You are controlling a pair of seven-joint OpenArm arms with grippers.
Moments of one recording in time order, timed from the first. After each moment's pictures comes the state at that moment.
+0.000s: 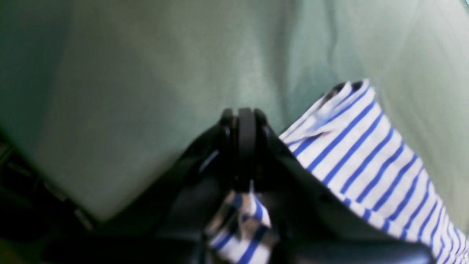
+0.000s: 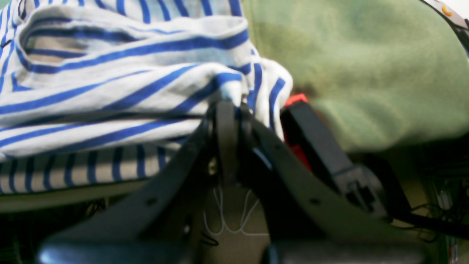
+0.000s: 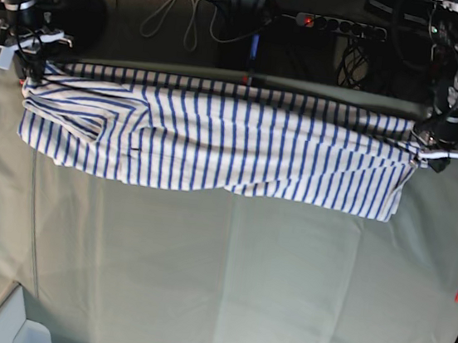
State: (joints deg) left arm 16.9 -15.3 -16.1 79.8 -45.9 9.5 9.7; right arm -22.7 1.6 46.1 79.8 4.1 39.4 -5.7
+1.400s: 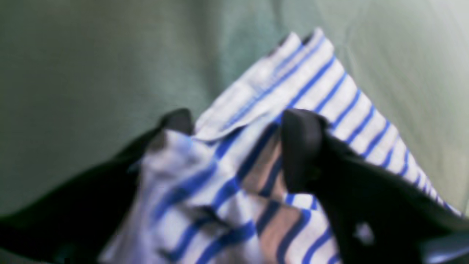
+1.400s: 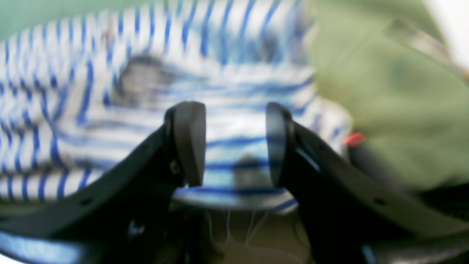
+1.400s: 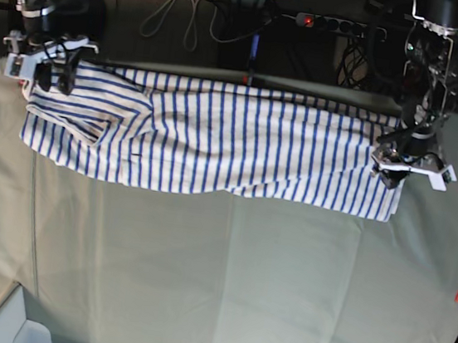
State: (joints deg) left arm 9.8 -14.4 -5.8 72.8 -45.4 10.1 9.3; right arm -23.8 -4.1 41.2 88.1 -0.2 39.4 -6.3
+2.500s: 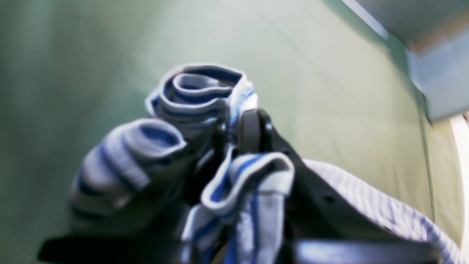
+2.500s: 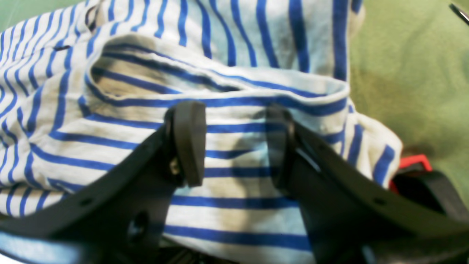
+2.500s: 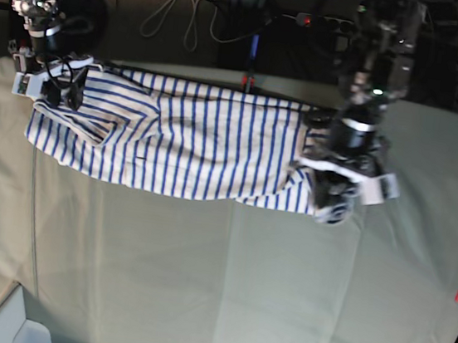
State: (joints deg) left arm 15.8 -3.8 8.8 98.3 -30.6 11.3 9.3; right arm -17.7 -2.8 40.6 80.3 -0.3 39.4 -5.9
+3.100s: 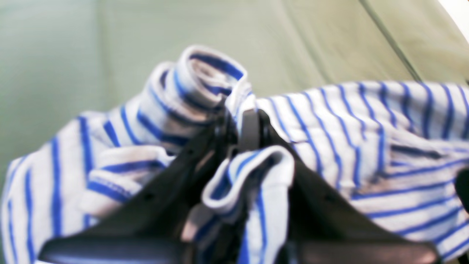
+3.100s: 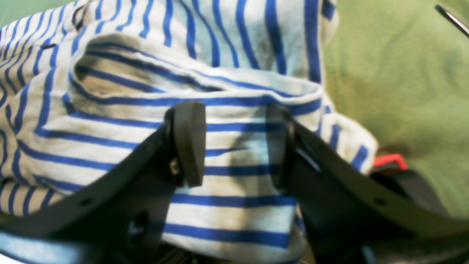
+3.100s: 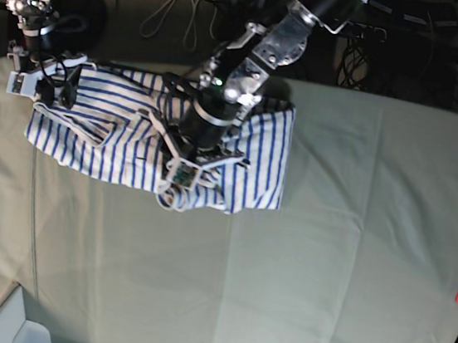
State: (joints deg) left arm 1.6 7.0 35.2 72.5 -3.5 10.7 9.0; right arm -18.0 -1.5 40.9 80.3 -0.3 39.4 -6.0
